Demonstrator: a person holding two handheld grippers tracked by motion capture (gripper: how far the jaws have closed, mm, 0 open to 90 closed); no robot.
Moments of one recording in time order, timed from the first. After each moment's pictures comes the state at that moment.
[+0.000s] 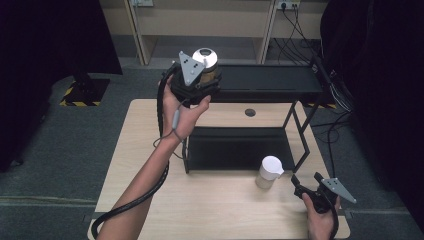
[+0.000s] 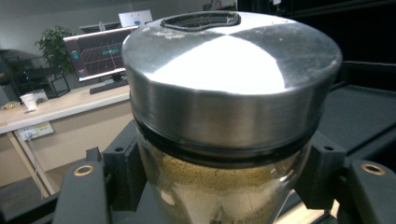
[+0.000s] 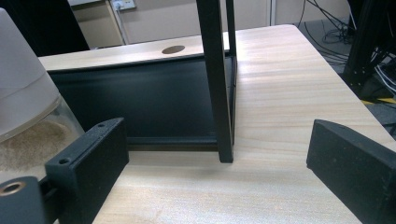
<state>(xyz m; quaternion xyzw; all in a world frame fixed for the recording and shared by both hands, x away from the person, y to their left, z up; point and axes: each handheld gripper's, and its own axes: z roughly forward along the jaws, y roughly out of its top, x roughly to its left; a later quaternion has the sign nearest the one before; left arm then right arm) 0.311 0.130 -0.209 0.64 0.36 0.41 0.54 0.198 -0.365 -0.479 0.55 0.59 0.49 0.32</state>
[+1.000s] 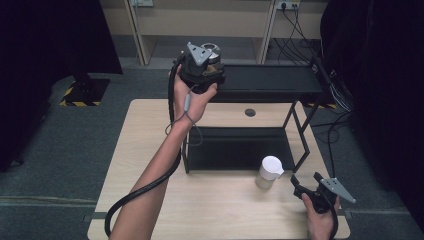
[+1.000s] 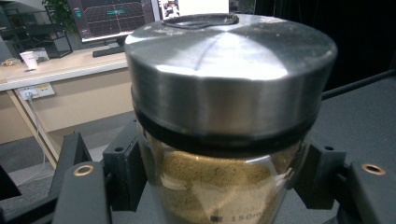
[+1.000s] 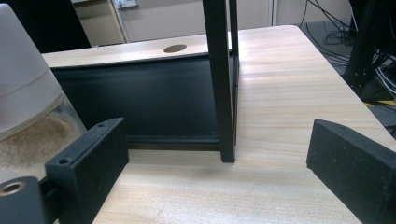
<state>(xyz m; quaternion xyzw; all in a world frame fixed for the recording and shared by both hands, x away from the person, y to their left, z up) 0.352 0.109 -0.199 0.65 0.42 0.38 0.51 0.199 -0.364 -0.479 0.54 0.60 0.49 0.32</state>
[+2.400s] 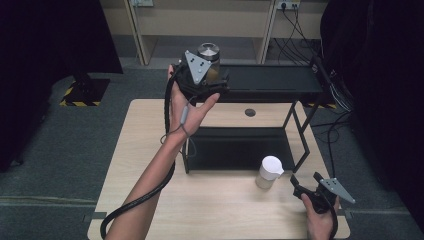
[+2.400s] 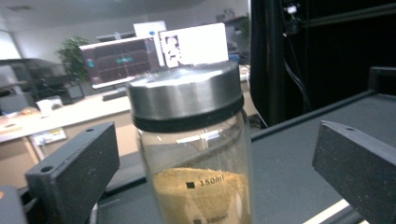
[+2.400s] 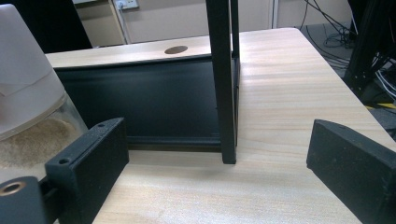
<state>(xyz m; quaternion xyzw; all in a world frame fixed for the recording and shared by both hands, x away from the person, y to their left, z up) 0.321 0.112 -0.234 0.60 0.36 0.45 0.55 0.198 -0.364 -0.479 0.54 0.60 0.49 0.33</state>
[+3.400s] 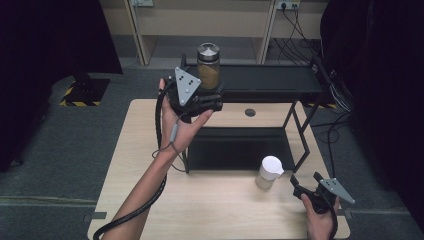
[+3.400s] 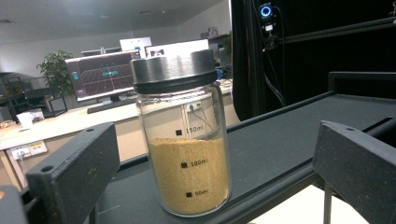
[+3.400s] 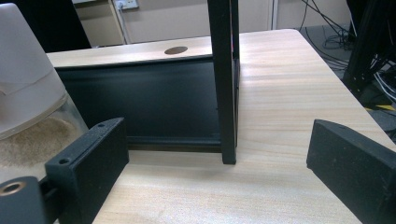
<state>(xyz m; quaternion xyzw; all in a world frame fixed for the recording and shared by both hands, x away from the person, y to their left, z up) 0.294 0.142 -0.261 0.60 0.33 0.43 0.59 0.197 -0.362 -0.480 0.54 0.60 0.49 0.33</state>
